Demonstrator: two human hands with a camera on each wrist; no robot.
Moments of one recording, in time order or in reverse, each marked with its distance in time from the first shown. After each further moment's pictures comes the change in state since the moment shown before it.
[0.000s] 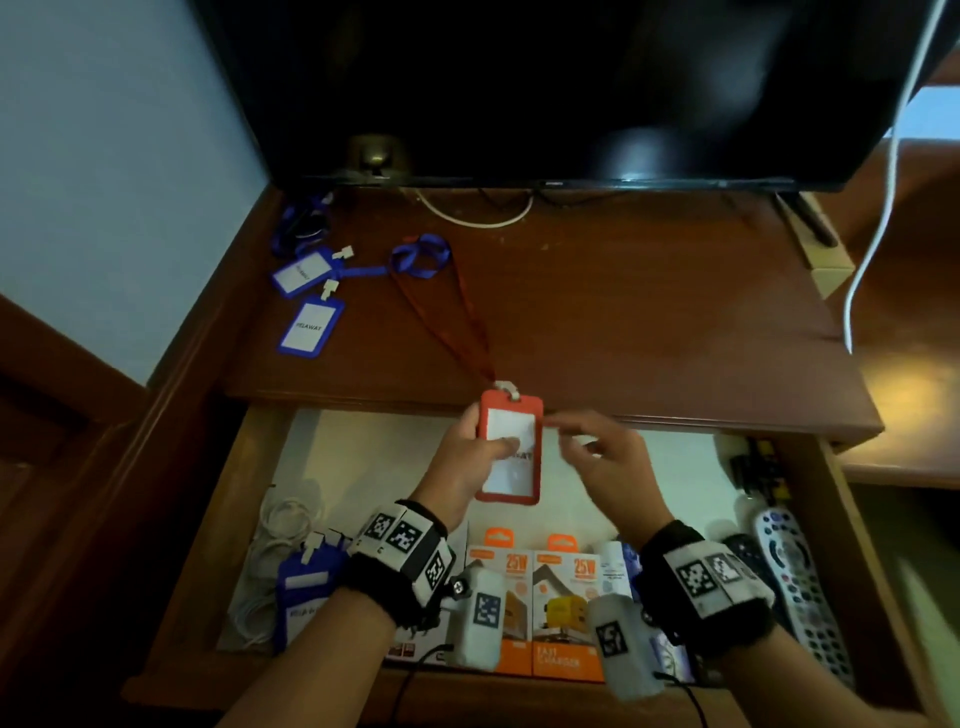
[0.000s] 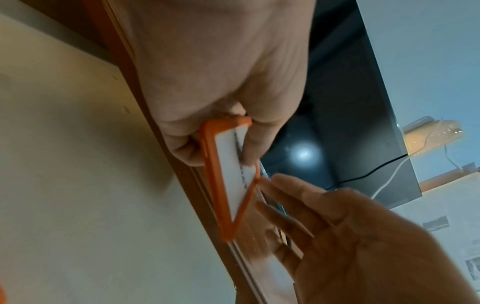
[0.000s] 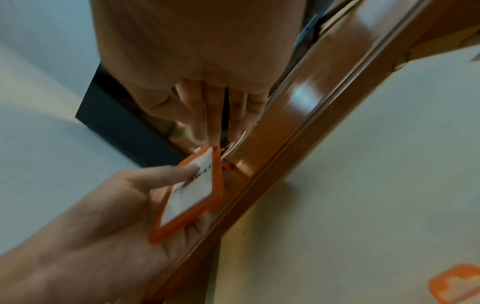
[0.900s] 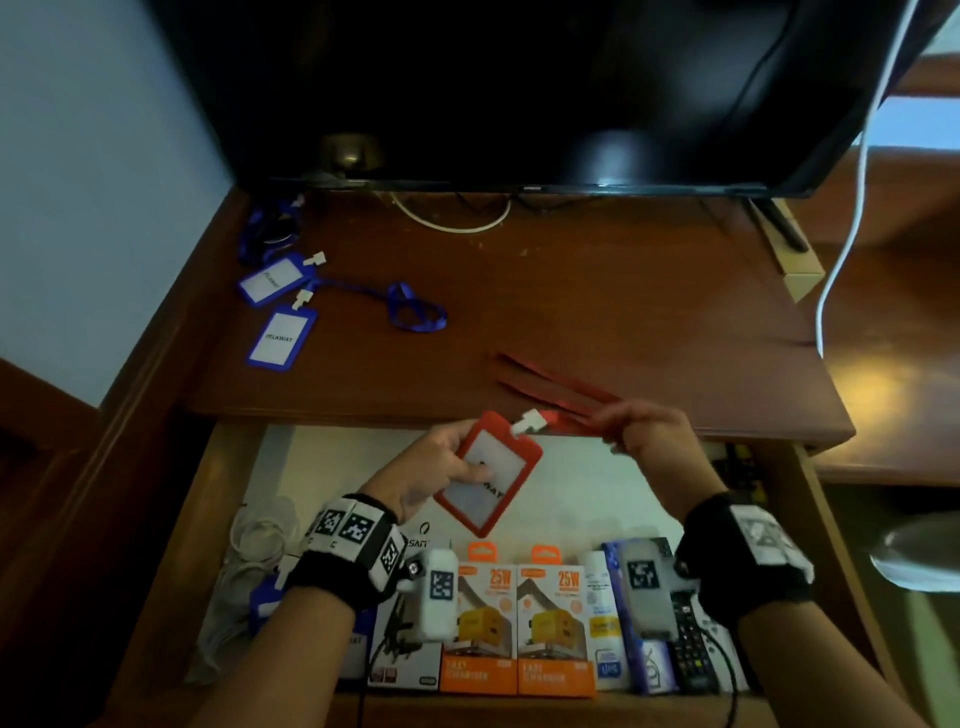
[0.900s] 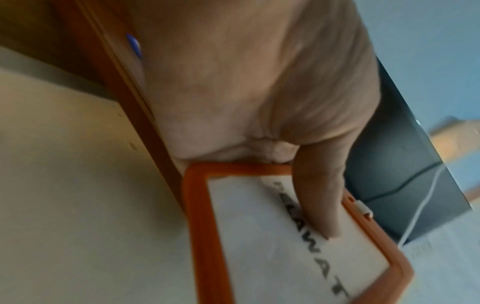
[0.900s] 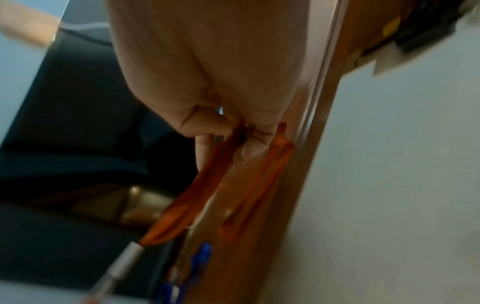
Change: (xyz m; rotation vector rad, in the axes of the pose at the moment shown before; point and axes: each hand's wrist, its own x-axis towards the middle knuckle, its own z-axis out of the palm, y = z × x) left_hand 0.022 0.009 -0.031 0.132 -0.378 -0.069; right_hand 0.036 0.020 -0.057 0.232 0.100 0.293
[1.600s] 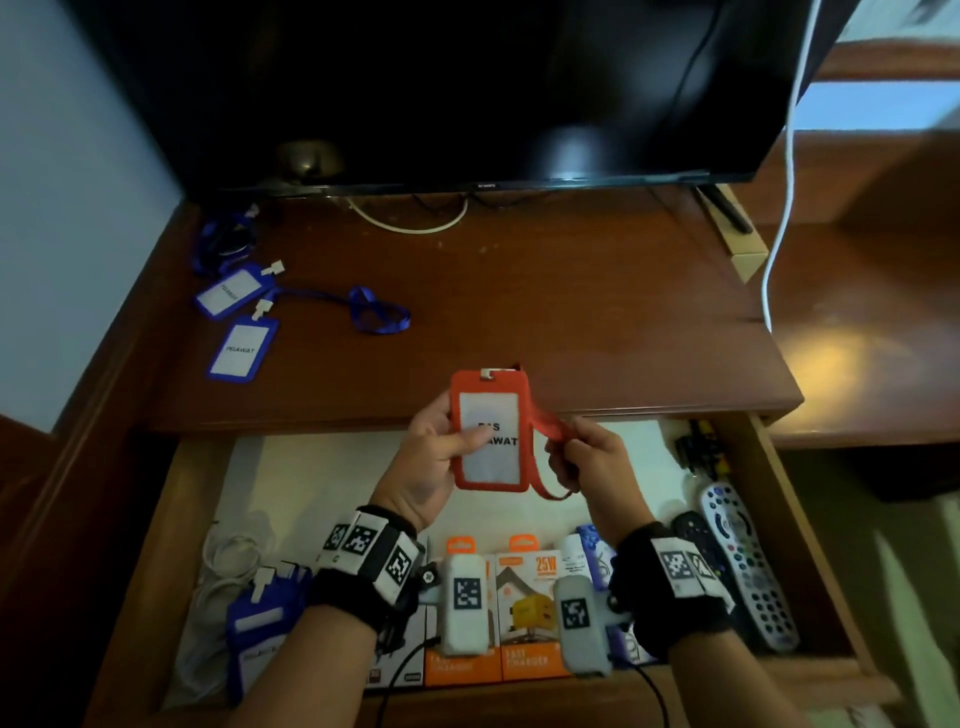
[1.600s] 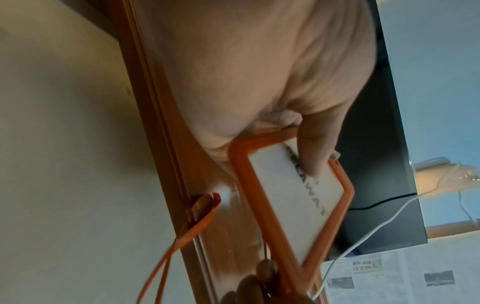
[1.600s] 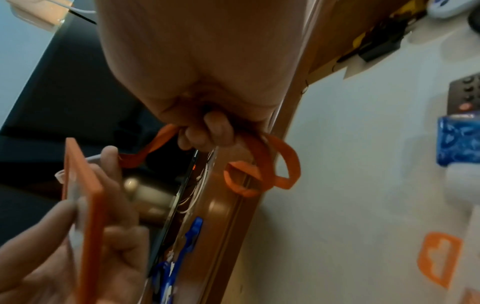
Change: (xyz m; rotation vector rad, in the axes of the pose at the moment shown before) left_hand 0.003 0.004 0.044 -0.408 0.054 0.281; right_hand -0.043 0.014 0.030 0.157 0.047 0.061
